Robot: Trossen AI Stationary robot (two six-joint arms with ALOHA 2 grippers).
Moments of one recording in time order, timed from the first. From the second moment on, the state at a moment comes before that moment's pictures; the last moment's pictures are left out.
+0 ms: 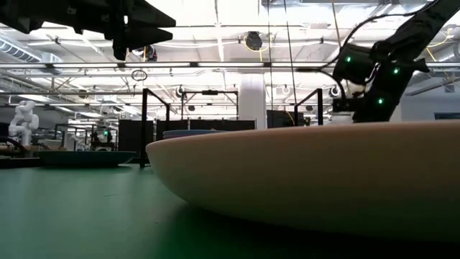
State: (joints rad) left arm -0.27 1.08 0.42 0.65 -0.60 -0.13; right arm -0.44 1.14 0.42 -0.37 0.34 0.05
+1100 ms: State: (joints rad) left arm -0.27 1.06 0.42 0.64 -0.67 -0.13; right arm -0.31 1.57 1.21 -0.09 0.26 -0.38
